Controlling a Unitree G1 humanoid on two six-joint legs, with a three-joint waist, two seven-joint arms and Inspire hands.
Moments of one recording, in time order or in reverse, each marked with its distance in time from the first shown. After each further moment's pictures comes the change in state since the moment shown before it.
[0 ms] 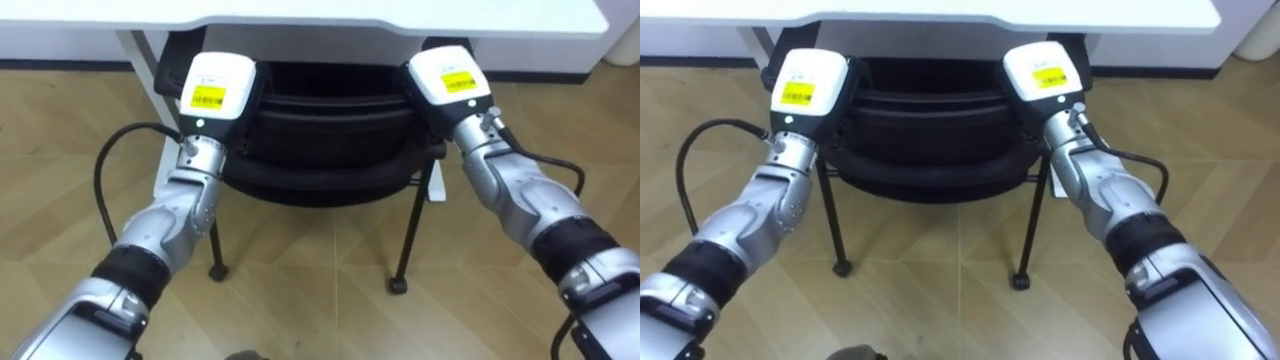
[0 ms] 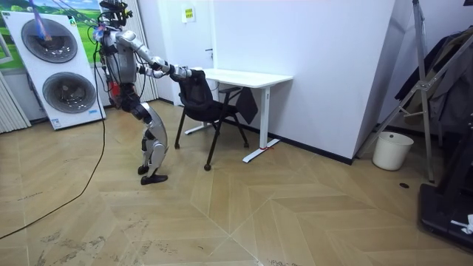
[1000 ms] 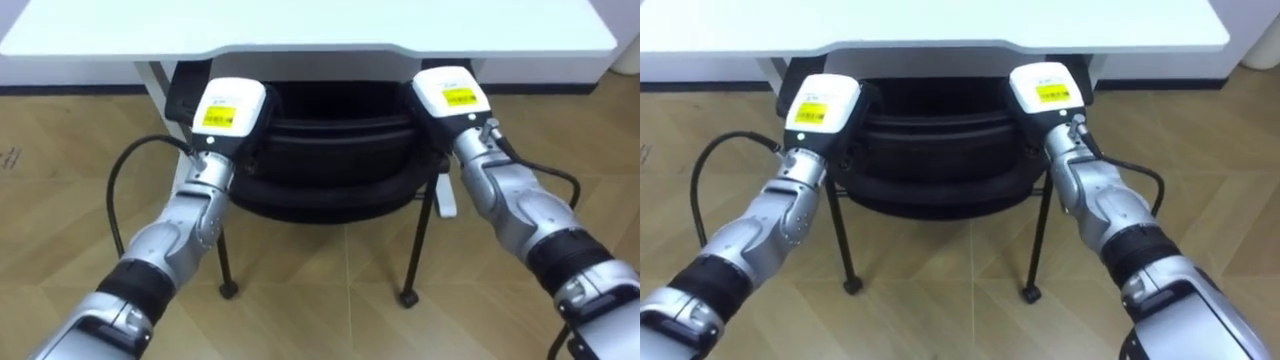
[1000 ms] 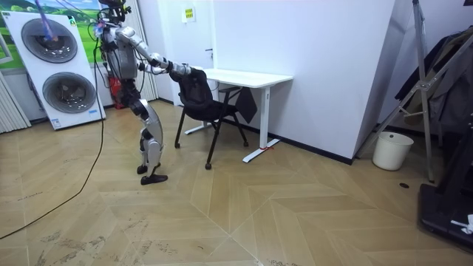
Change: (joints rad) left arm 0.070 -0.039 0.015 -0.031 -0.071 -0.012 -0.129; right arm 0.052 0.020 -0.015 -0.039 0.112 0.090 0.160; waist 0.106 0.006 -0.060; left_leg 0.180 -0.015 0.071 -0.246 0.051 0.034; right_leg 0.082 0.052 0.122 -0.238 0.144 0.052
